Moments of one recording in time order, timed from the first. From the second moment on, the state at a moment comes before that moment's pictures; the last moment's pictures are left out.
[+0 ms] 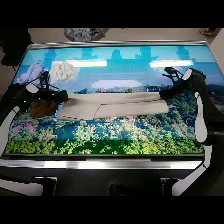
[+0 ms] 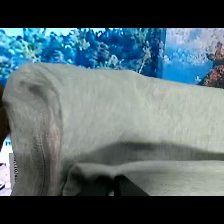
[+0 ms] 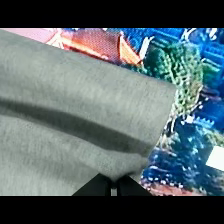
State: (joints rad) left arm 0.06 -1.65 1.35 1.08 -0.89 -1.43; right arm -0.15 -1.94 1.81 -1.35 1.23 1.07
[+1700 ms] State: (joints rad) left arm -0.42 -1.70 1.46 0.69 -0.87 -1.44; right arm -0.30 -1.58 1.71 -0.86 1.47 1.07
